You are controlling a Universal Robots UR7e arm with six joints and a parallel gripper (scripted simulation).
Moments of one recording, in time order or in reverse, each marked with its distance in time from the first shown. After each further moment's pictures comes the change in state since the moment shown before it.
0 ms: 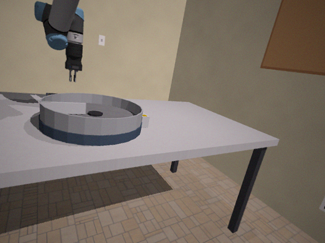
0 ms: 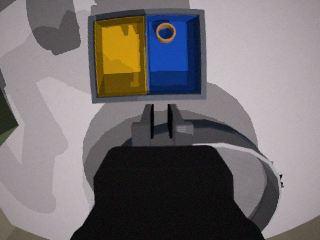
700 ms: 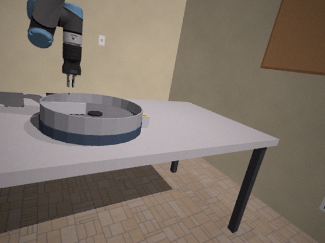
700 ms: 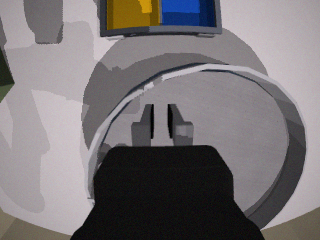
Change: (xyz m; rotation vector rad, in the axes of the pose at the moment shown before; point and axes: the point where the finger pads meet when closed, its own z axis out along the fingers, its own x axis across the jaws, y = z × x) arm -0.022 0.107 0.010 -0.001 -0.001 0.001
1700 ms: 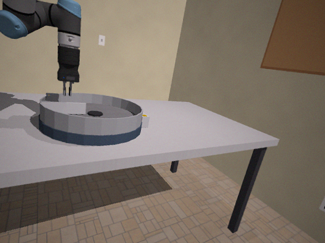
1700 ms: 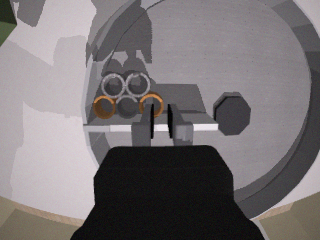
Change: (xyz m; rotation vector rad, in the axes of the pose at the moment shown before) arm -0.028 0.135 0.013 0.002 0.003 -0.001
